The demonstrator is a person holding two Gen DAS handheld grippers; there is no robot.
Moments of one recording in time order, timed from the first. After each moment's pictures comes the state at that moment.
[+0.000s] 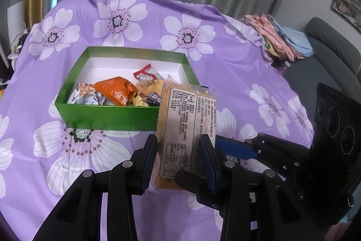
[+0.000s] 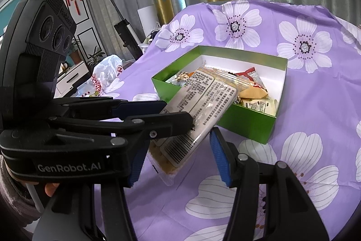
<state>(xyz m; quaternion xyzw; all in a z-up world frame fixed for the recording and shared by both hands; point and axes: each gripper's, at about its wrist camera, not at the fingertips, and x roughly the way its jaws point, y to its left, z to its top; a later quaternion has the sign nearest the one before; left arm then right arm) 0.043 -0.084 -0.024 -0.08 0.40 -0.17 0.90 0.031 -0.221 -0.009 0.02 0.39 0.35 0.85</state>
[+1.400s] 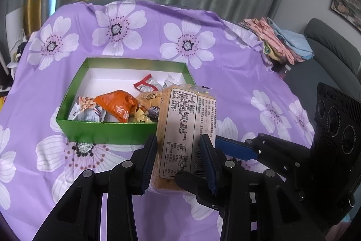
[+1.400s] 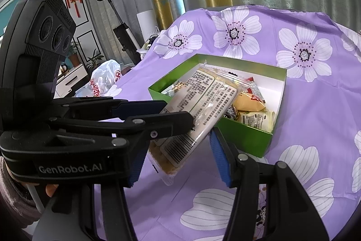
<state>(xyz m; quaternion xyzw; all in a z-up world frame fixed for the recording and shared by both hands) 0.054 -0.083 -0.015 -0.08 0.39 -0.17 0.90 0.043 -0.220 -0.004 0.02 0.38 0.35 0.86</state>
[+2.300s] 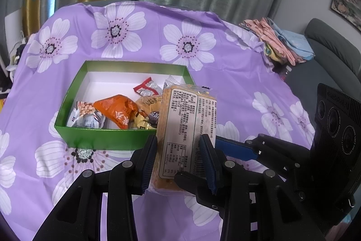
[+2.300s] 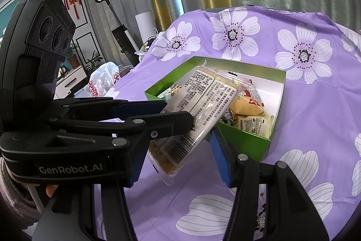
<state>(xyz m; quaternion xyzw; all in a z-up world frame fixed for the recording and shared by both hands) 0.055 -0.084 -0.015 -0.08 0.39 -0.17 0.90 0.056 -0.222 -0.002 0.02 0.37 0.35 0.86</state>
